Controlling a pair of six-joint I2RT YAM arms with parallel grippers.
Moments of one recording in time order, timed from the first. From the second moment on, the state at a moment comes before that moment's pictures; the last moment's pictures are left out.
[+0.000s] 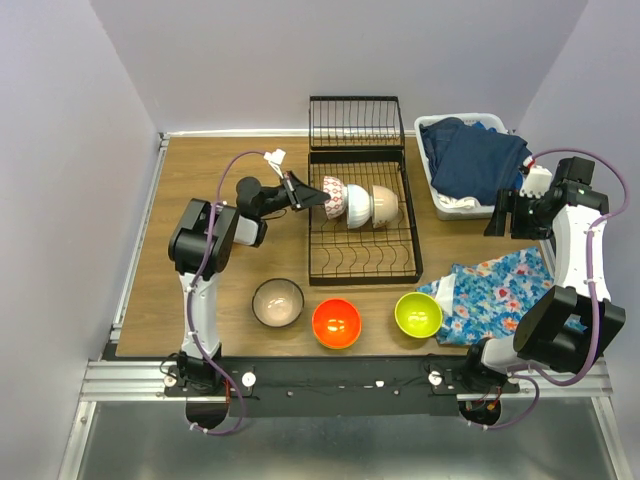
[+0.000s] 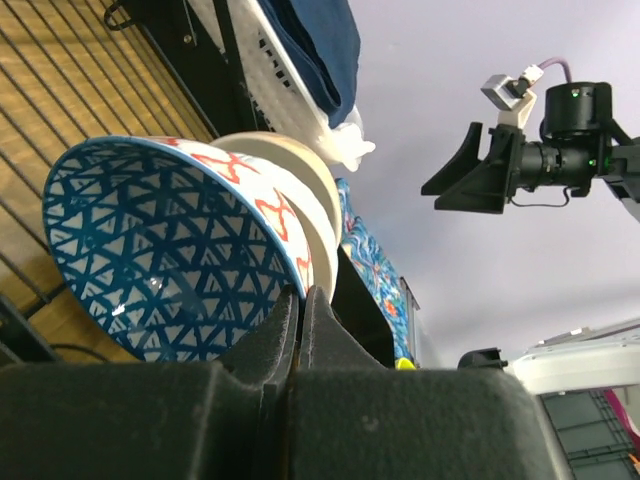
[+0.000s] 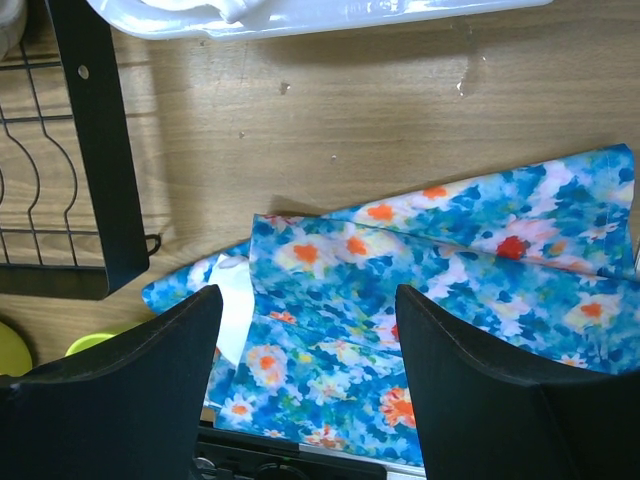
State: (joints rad) left arm -0.25 2.15 1.04 1.28 0.90 -1.14; right arm -0.41 1.41 1.29 -0.99 -0.37 -0.28
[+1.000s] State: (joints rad) left arm -0.28 1.88 1.07 0.44 0.83 -0.53; right arm -0.41 1.45 1.29 -0.98 -0.38 -0.26
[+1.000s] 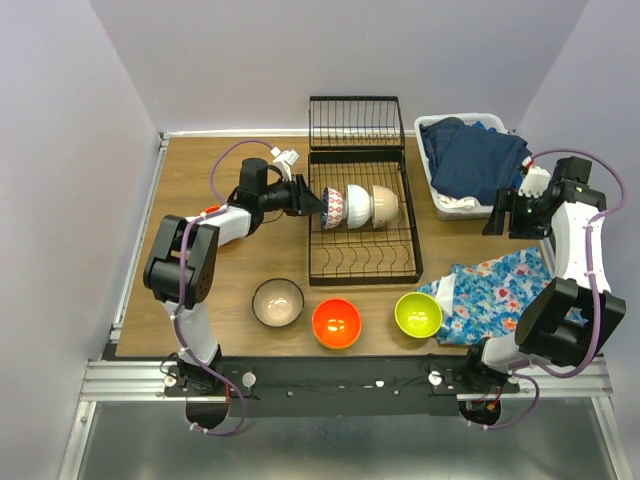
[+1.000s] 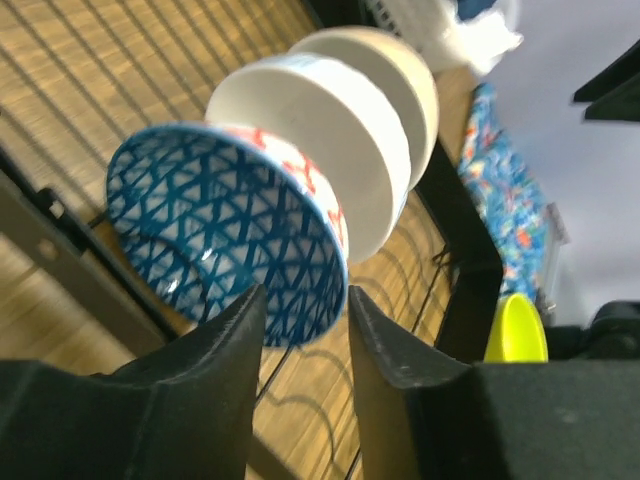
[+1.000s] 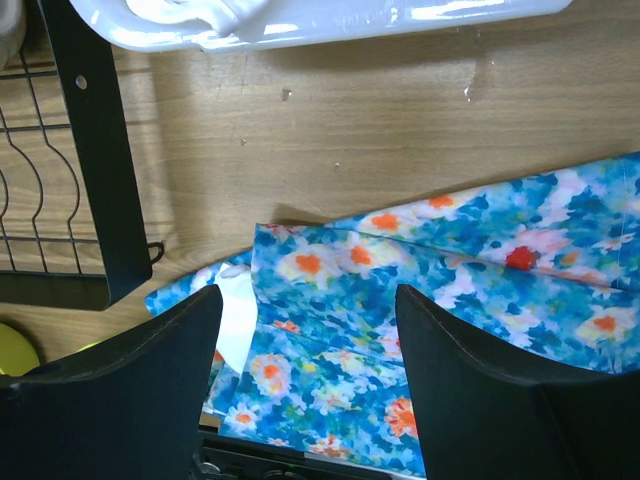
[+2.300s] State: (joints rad) left arm -0.62 1.03 0.83 -1.16 0.44 1.12; right arm -0.41 1.18 1.07 -0.86 -0.57 -0.32
